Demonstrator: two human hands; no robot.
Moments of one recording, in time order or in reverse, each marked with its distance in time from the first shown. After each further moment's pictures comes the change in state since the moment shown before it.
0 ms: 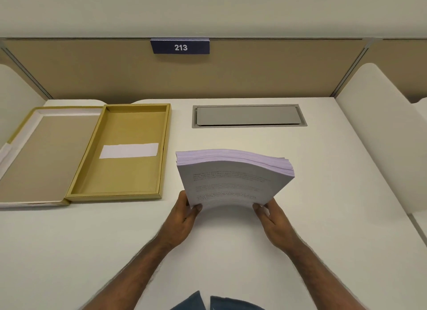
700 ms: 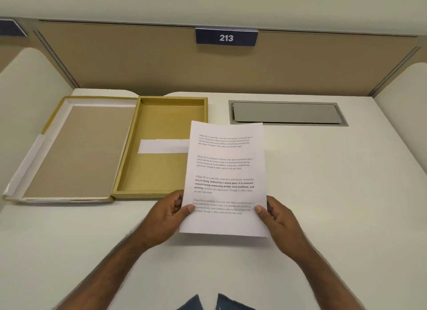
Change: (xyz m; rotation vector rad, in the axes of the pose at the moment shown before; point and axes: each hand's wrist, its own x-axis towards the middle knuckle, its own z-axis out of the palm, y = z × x) left_hand -0.026 -0.035 -0.182 -0.175 -0.119 -0.201; right_hand 0.011 -0.091 0.130 0.004 -0.030 0.136
